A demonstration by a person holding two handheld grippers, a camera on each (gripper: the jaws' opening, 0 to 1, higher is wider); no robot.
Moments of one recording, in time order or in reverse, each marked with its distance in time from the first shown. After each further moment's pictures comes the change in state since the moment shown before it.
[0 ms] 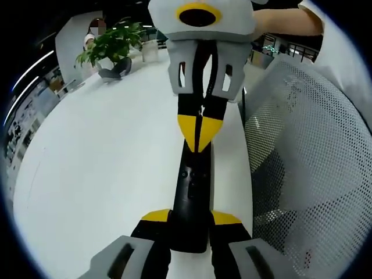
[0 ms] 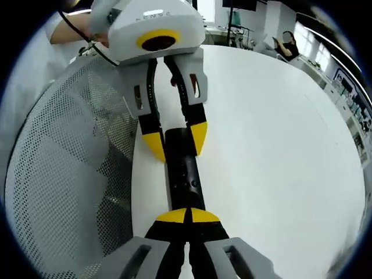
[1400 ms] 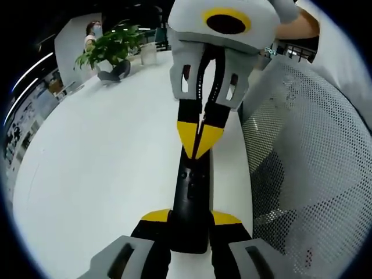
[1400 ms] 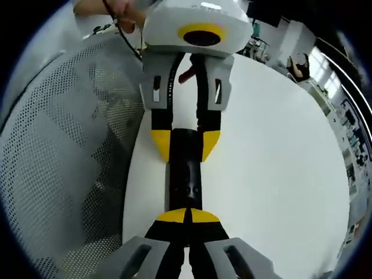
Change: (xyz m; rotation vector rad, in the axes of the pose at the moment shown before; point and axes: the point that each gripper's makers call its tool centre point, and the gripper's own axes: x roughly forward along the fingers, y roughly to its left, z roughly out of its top) left arm 0.001 0.000 0.000 0.008 -0.016 -0.006; right arm 0.010 -0.002 0.011 -0.222 0.078 -0.048
